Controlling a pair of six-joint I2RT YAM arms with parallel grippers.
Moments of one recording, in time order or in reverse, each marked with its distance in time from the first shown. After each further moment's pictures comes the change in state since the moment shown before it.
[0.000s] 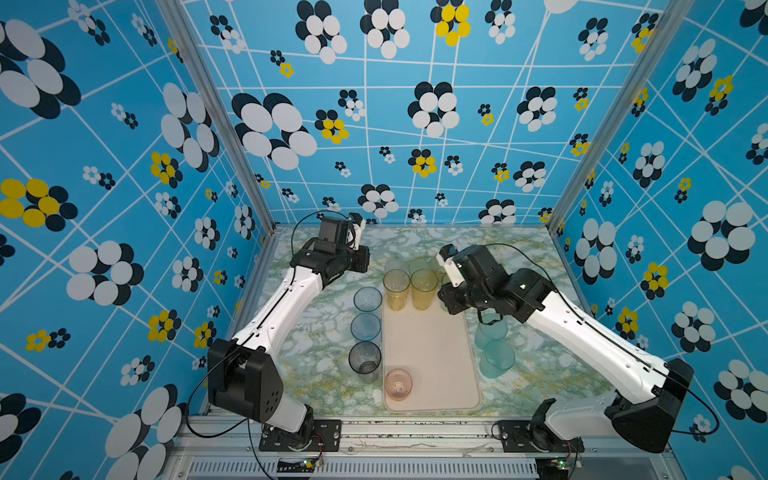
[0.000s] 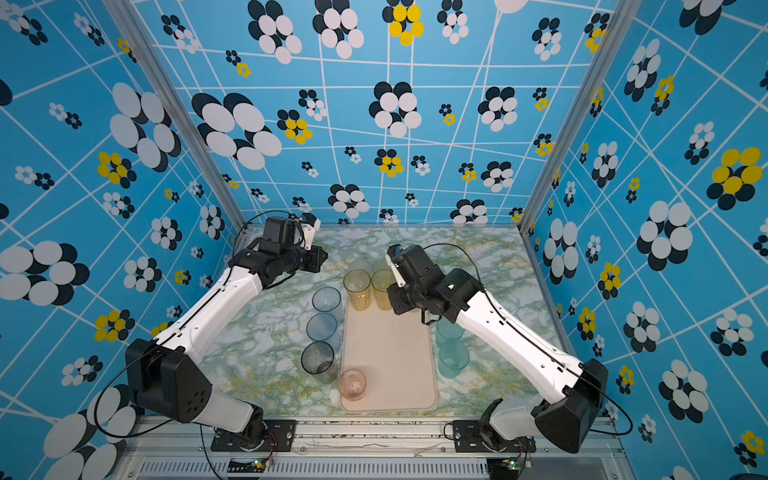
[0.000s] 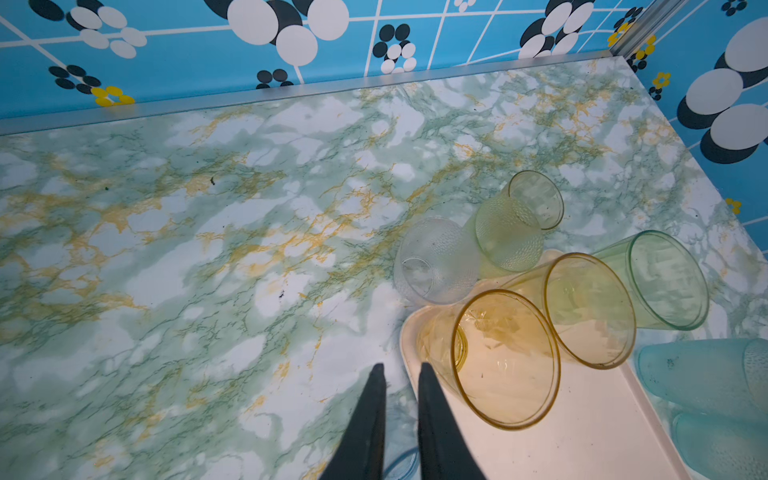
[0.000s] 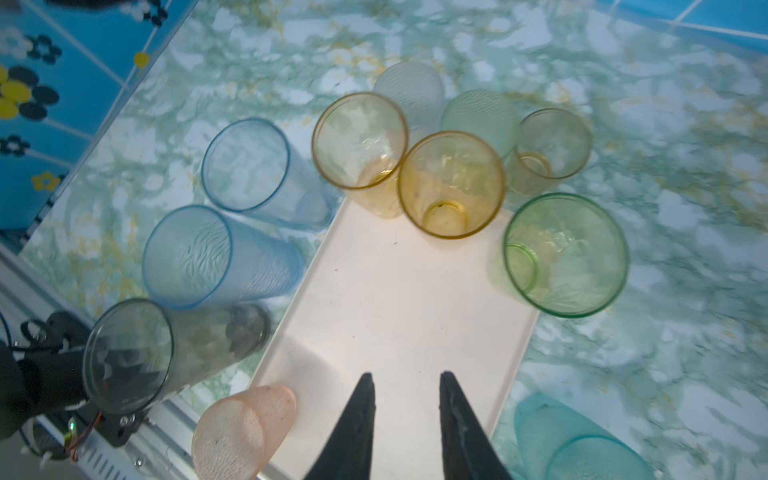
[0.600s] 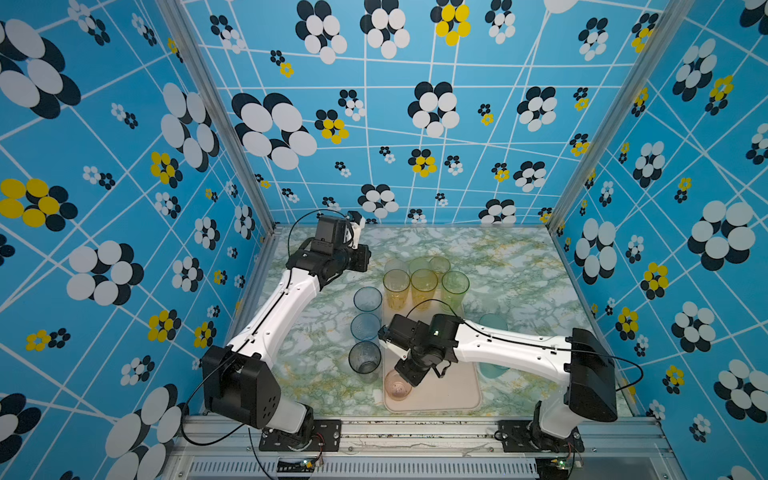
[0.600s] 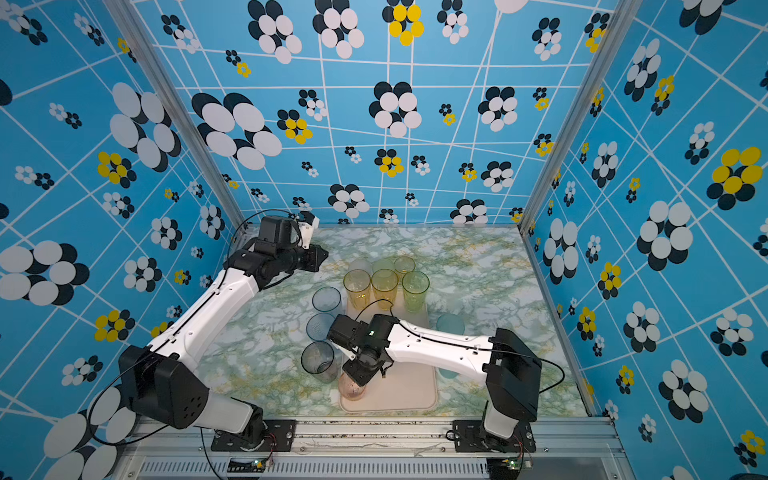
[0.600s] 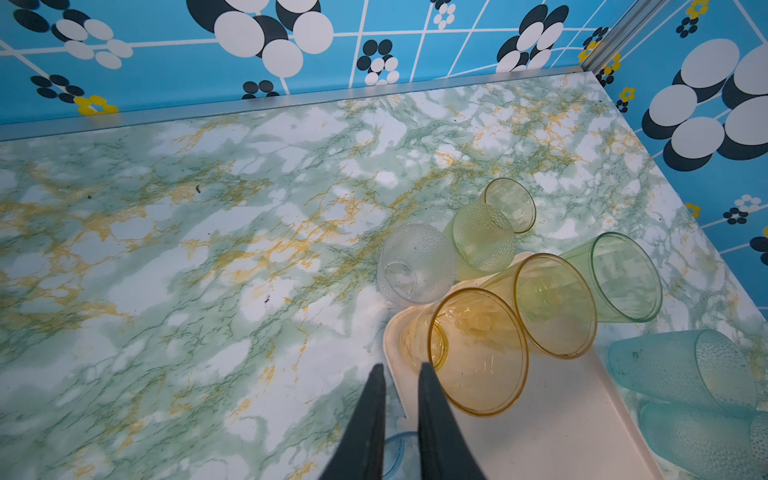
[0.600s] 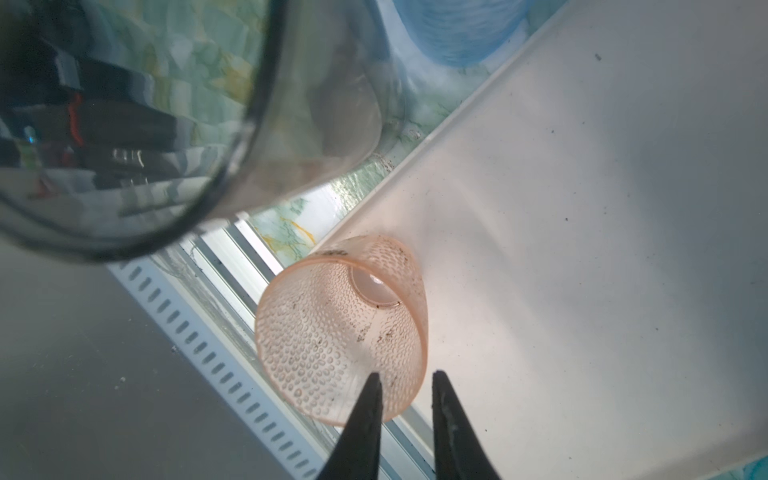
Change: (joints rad) left arm 0.004 -0.043 0.003 -0.005 0.047 -0.019; right arm 0.451 0.298 -0.103 -0.036 -0.155 0.024
